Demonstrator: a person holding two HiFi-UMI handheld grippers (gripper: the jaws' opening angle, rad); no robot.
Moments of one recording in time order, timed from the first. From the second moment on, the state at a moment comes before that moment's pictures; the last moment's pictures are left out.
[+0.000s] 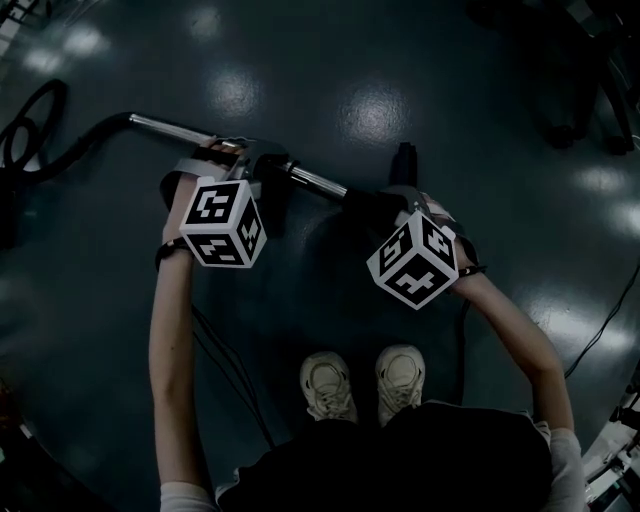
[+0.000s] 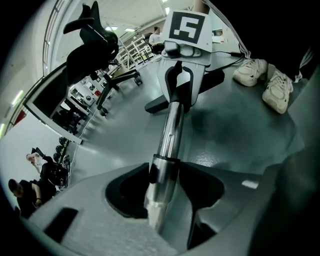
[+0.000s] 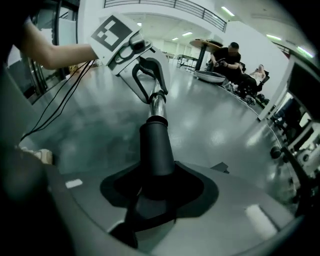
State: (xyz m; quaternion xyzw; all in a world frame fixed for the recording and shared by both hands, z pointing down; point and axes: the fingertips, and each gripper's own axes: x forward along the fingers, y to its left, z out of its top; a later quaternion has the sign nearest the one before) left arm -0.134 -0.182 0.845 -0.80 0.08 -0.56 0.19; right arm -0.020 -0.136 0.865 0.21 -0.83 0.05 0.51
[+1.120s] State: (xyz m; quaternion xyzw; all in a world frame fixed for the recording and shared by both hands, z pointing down) left arm -0.090 -0.160 0.867 -0.84 0.08 -0.51 0.18; right arm -0.033 -0.132 0.880 0.24 -0.80 0.06 0.55
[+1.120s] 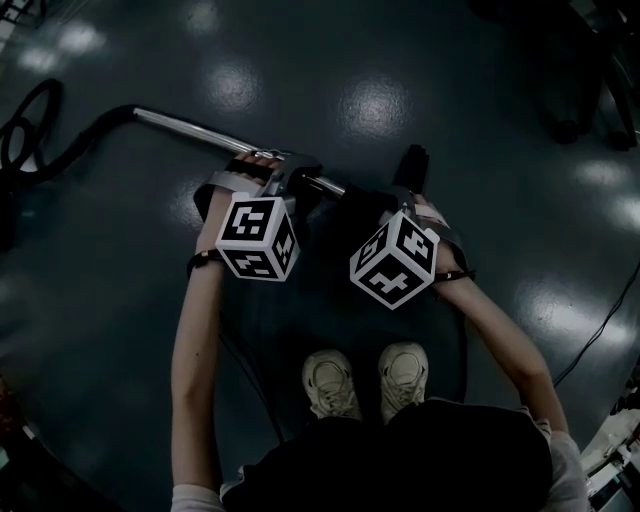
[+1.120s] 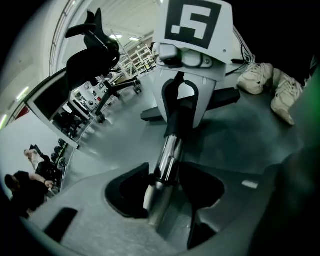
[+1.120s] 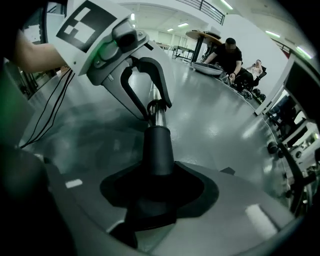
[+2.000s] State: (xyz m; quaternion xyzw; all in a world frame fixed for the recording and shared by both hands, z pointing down) left arm -0.152 -0.187 0.696 -0.79 0.58 0.11 -0.12; right arm -0.023 -0.212 0.715 0.43 -0.87 0.23 0.03
